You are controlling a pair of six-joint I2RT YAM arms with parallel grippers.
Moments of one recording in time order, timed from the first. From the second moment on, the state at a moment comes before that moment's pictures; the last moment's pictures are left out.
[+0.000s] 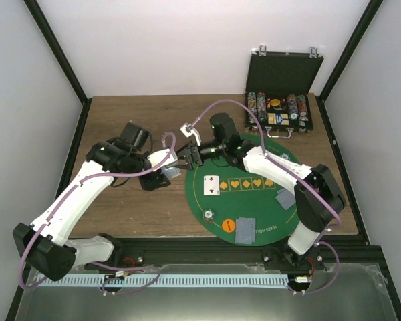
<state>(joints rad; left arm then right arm) -0.49 1.23 1.24 -1.14 0.38 0.58 0.69 1.67 1.22 0.05 -0.99 0.40</state>
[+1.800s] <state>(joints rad) -0.48 1.23 1.24 -1.10 0.33 0.57 0.61 1.32 1.29 -0.42 -0.67 0.11</state>
